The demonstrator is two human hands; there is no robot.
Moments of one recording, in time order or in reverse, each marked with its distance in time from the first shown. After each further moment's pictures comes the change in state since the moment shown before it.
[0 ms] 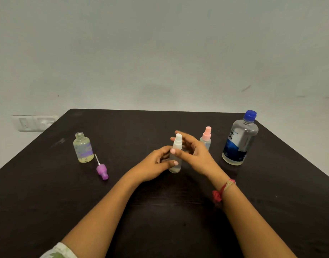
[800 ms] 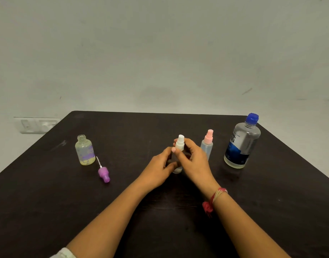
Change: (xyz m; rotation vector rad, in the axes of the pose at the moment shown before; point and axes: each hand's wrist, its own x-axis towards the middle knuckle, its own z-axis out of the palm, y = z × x) left_hand -0.002 -0.003 0.014 0.230 0.198 0.037; right_hand -0.003 0.010 0.023 -0.192 0.247 -0.082
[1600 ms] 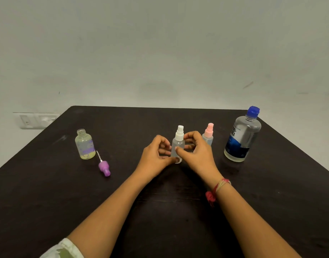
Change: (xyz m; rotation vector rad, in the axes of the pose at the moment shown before) left_hand 0.001 0.002 -0.004 -0.199 0.213 -0.105; right_hand 0.002 0.001 -0.012 -0.036 0.032 0.096
